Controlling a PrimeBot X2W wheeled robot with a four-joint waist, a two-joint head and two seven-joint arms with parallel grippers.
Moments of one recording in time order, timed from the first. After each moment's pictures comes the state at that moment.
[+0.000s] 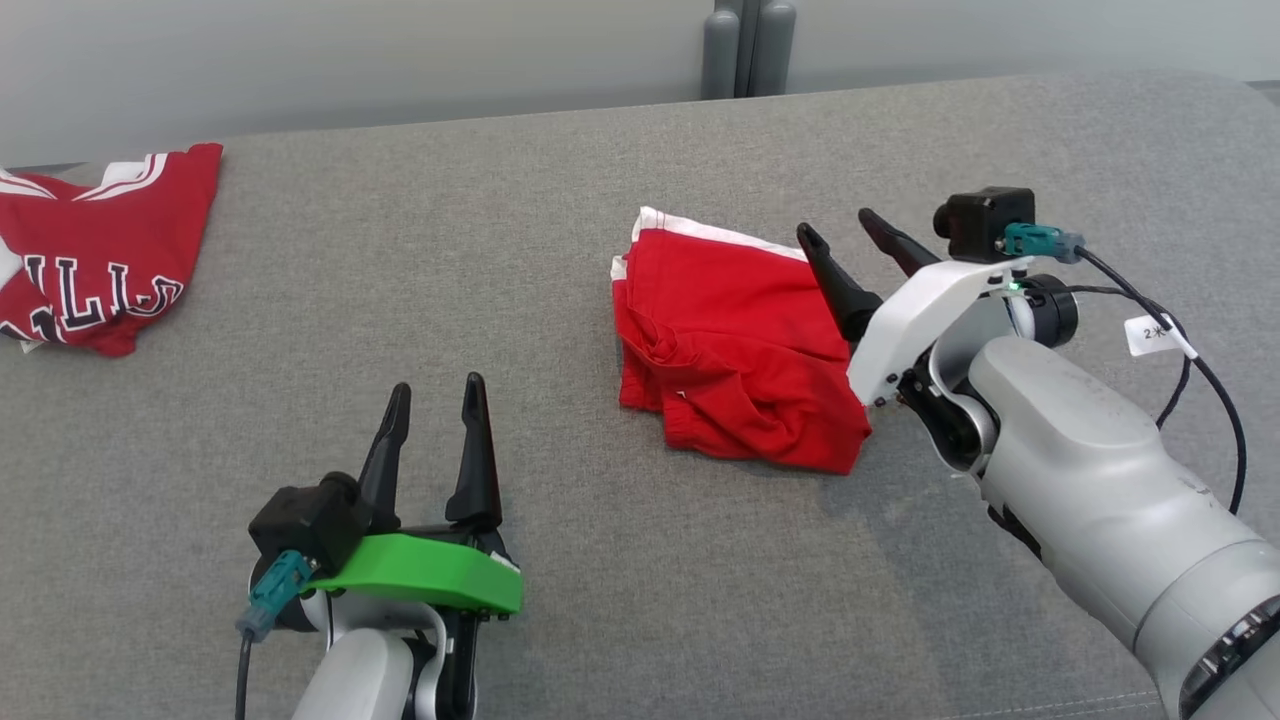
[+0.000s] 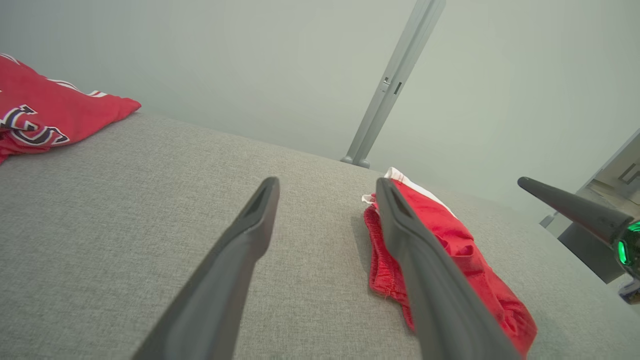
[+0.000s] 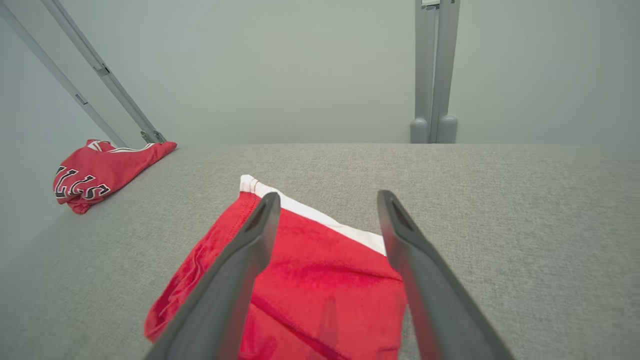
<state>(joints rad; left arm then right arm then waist) -0.19 0.05 -0.30 0.20 -0.52 0.06 -0.26 -0.93 -0.21 0.89 0.94 0.98 0.13 -0.25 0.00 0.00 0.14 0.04</state>
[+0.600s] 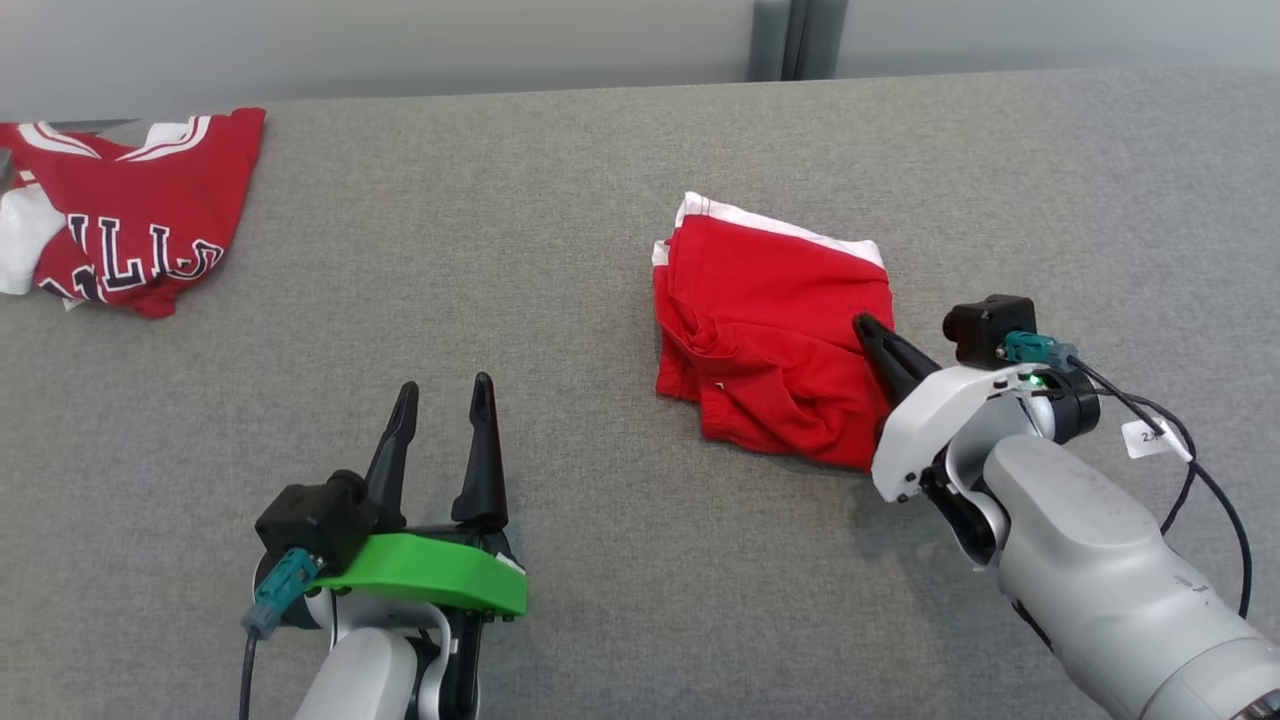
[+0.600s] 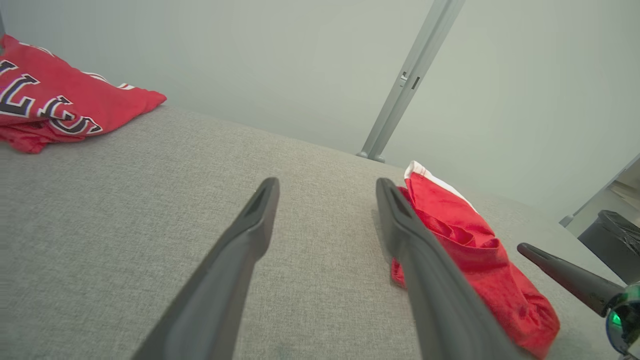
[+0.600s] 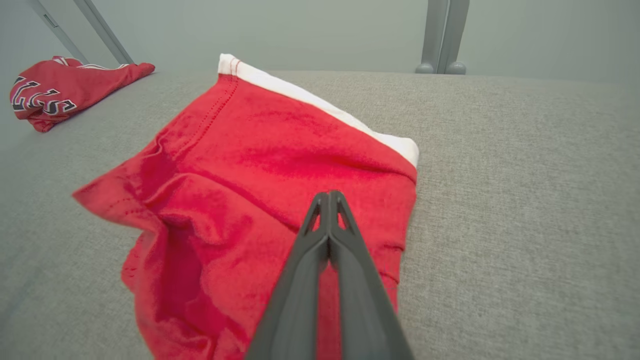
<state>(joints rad) -0.19 0.06 -0.32 0.19 -0.52 0.06 -0.25 -0.74 -0.22 0.71 0.92 0.71 0.13 -0.26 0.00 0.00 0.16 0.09</state>
